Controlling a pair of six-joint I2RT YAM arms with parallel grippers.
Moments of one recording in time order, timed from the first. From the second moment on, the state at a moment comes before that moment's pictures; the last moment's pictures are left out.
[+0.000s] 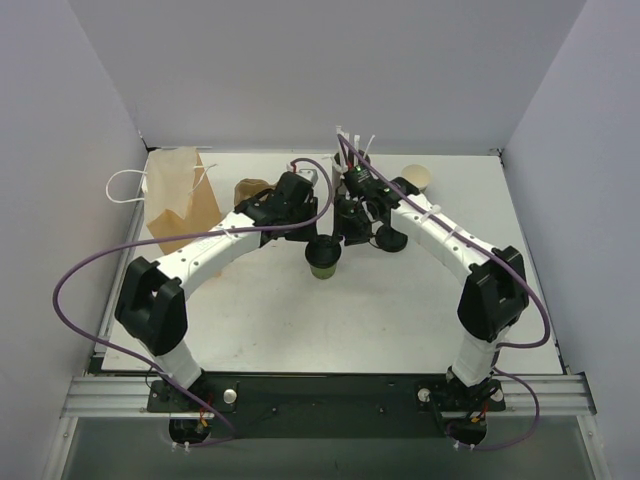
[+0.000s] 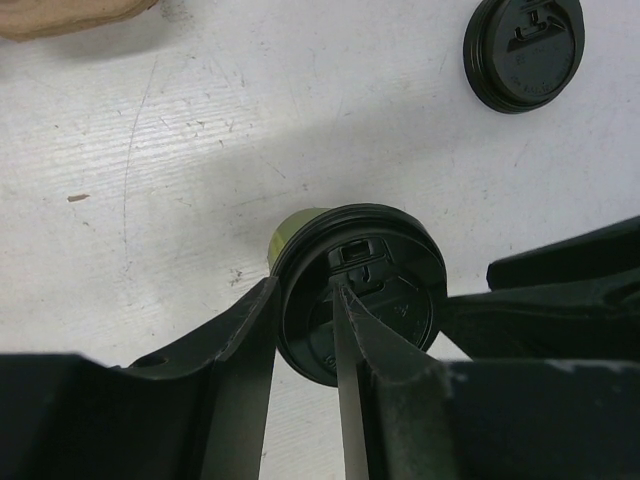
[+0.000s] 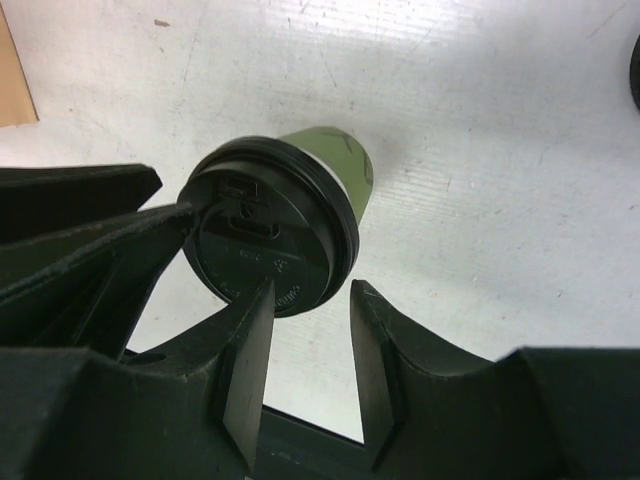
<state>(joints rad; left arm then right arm) -0.66 1.69 1.41 -0.55 -0.08 -0.48 0.61 1.77 1.54 -0.82 -0.07 0.58</state>
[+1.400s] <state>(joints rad) -0.67 1.64 1.29 -0.53 -0.02 -0.58 0.61 1.86 1.60 -0.80 -0.07 0.47</state>
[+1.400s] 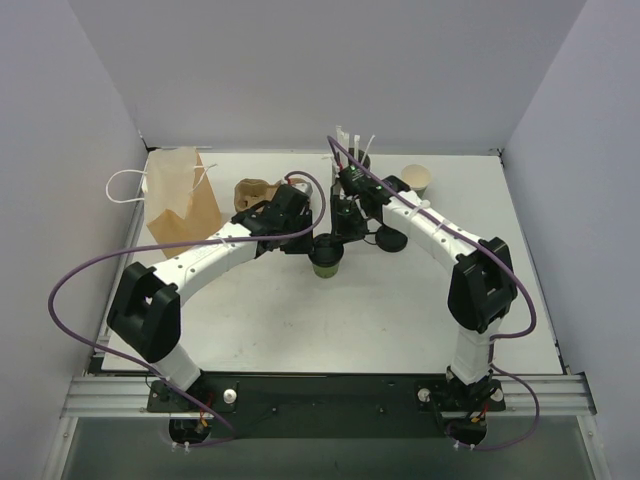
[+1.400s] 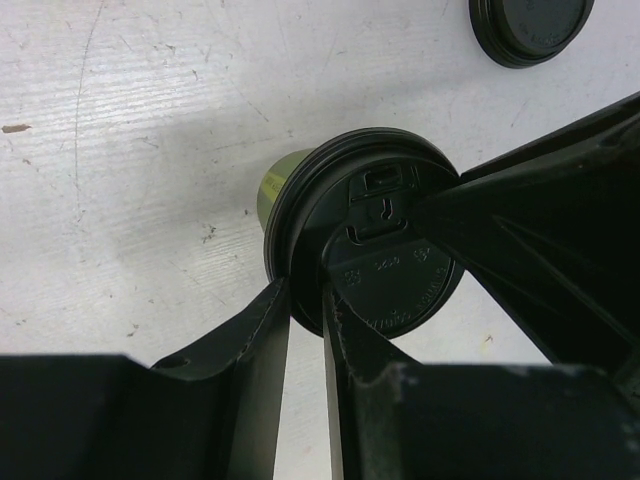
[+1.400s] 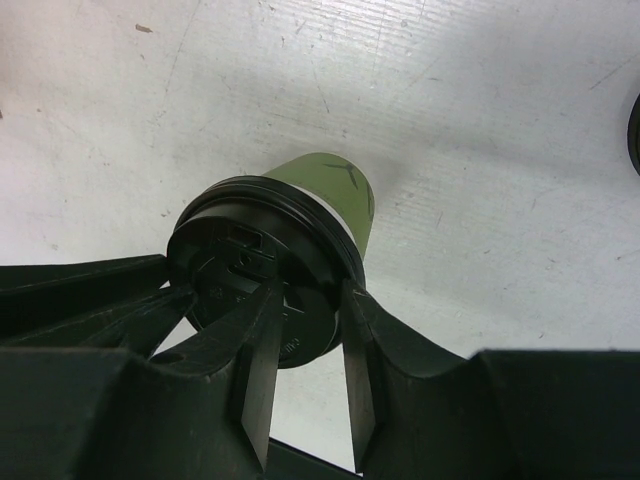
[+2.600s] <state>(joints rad) -0.66 1.68 1.32 -0.50 -0.11 -0.55 0.61 1.76 1.40 -0.59 -0.11 0.64</state>
